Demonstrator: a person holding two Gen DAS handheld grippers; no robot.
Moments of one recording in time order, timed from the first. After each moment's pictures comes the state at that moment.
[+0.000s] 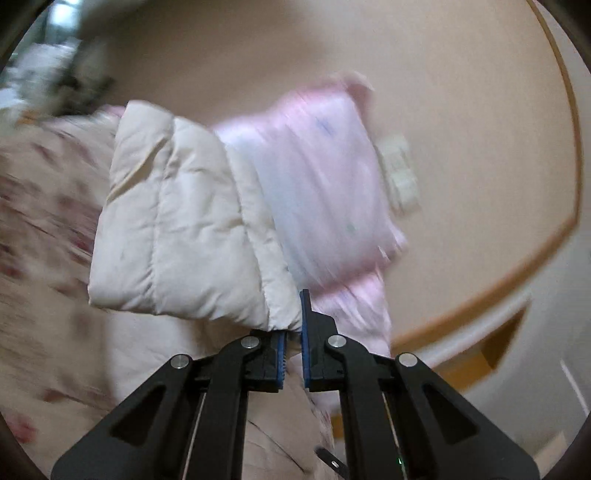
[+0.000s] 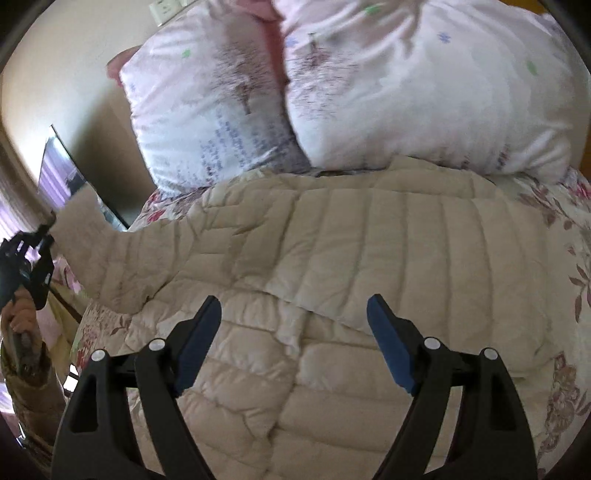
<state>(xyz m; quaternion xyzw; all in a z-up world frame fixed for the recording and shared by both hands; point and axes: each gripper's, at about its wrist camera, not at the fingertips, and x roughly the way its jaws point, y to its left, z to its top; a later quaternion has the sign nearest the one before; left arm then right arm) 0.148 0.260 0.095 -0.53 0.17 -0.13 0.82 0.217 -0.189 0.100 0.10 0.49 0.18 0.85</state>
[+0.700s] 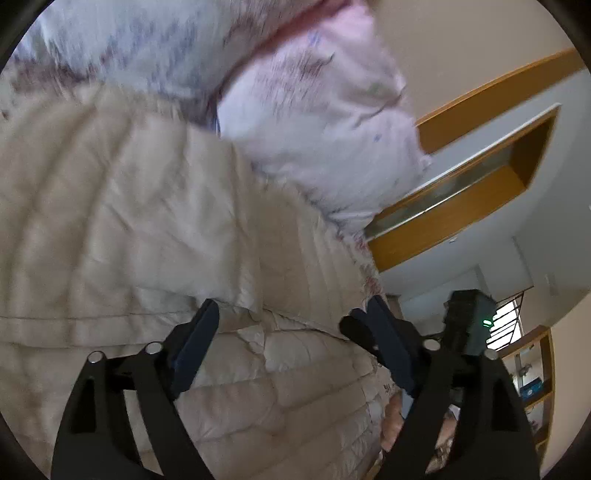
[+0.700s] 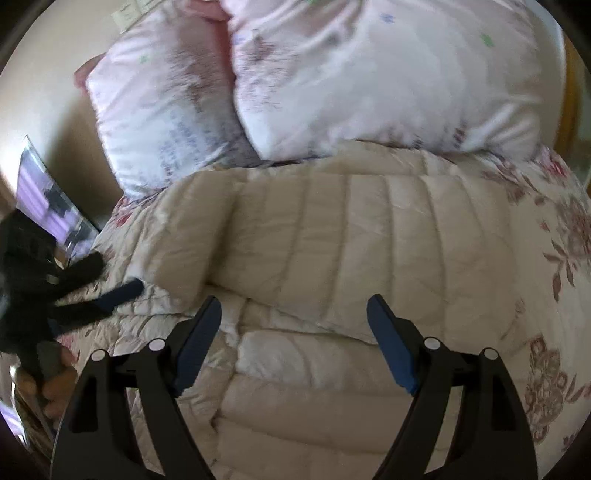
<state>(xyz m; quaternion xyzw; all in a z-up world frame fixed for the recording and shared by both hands) 0.206 0.047 0.042 -0.32 0.40 -0.29 0.81 0.213 -0.215 0.088 0.08 0.49 0.14 0.86</state>
